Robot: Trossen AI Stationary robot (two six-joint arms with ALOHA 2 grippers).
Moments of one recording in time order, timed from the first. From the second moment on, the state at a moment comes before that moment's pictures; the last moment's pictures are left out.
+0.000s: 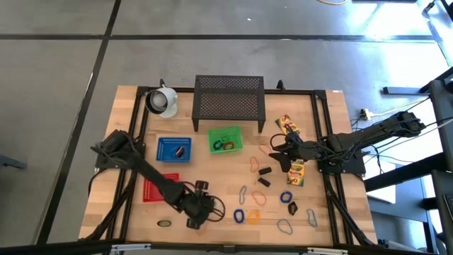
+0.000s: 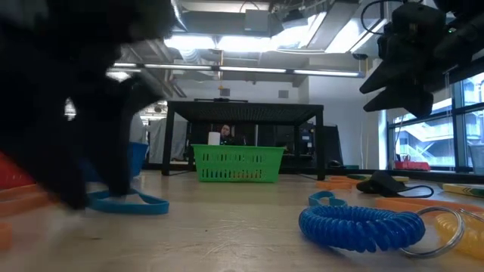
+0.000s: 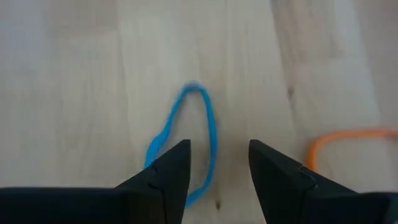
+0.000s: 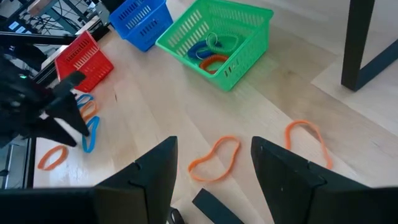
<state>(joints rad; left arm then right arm) -0.61 1.92 1.14 -0.38 -0.23 -0.42 0.29 0.86 0.40 -0.17 0.39 0.85</state>
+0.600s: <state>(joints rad) -0.54 1.95 1.14 -0.45 -0.15 -0.40 0.29 0.86 0.40 -0.17 0.36 0.85</state>
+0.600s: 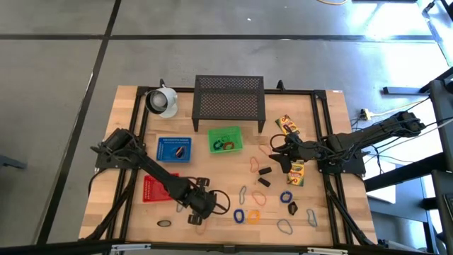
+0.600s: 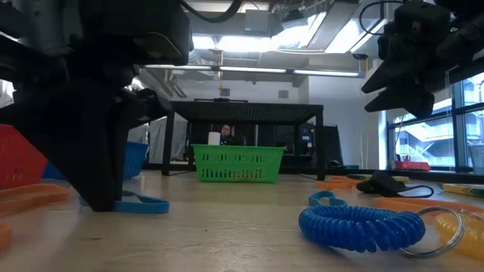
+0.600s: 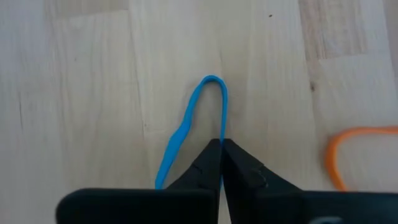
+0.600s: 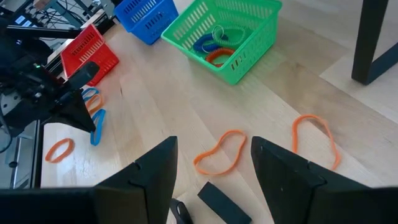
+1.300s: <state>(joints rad) -0.50 1.43 1.11 -0.29 -0.53 -0.20 0.29 0.86 0.40 -0.17 0.38 0.83</state>
